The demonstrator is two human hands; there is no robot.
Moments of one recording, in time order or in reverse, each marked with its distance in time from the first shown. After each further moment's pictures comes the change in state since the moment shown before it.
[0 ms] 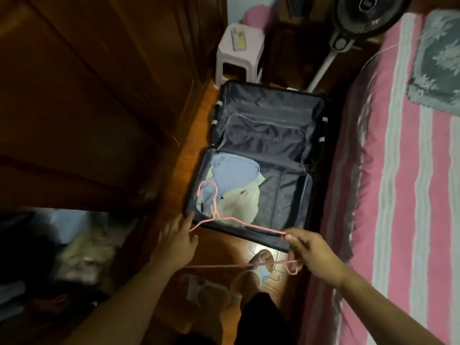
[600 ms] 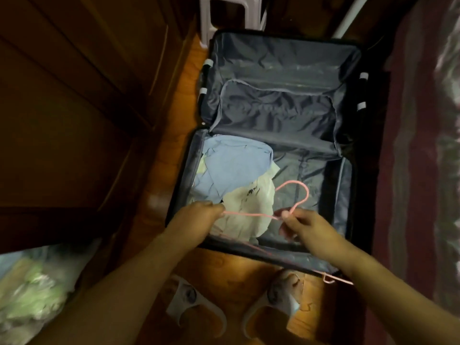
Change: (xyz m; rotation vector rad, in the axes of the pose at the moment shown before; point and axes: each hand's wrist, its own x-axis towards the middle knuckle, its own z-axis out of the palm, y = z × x) left_hand 0.251 -0.004 0.137 0.261 -0.130 0.544; right_hand 0.243 0.151 0.077 0.076 0.032 0.138
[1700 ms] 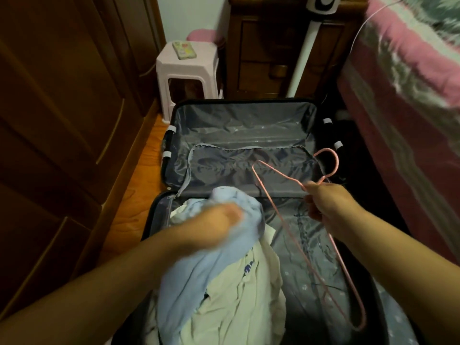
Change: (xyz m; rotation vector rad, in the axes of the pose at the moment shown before) left_hand 0.193 -0.025 0.009 -0.562 -0.003 0.121; right_hand 0.206 0.042 -0.053 0.614 0.691 0.034
